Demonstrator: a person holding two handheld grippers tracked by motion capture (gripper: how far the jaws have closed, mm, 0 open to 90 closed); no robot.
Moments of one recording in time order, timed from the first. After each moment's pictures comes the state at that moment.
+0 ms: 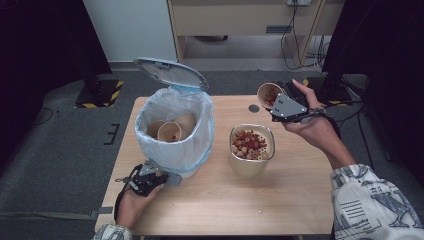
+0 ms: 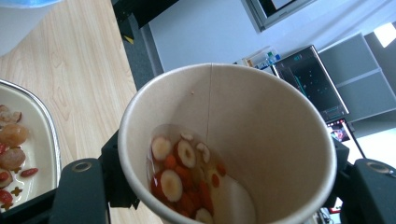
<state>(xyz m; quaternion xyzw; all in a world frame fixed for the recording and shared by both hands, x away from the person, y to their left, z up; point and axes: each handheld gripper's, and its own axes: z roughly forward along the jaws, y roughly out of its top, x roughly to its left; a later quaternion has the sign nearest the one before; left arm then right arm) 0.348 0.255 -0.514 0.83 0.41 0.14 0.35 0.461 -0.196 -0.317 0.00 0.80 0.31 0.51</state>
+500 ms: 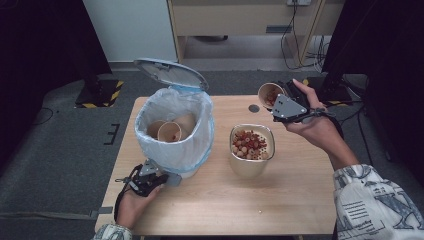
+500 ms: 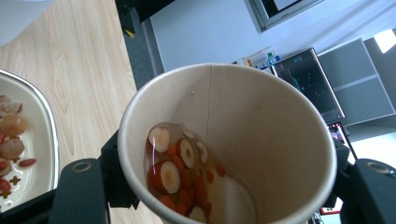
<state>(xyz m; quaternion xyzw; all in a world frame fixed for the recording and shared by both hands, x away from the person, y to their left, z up) 0.348 0.255 -0.514 0.83 0.41 0.15 0.35 0.458 -0.197 -0.313 -0.01 0.80 0.30 0.52</state>
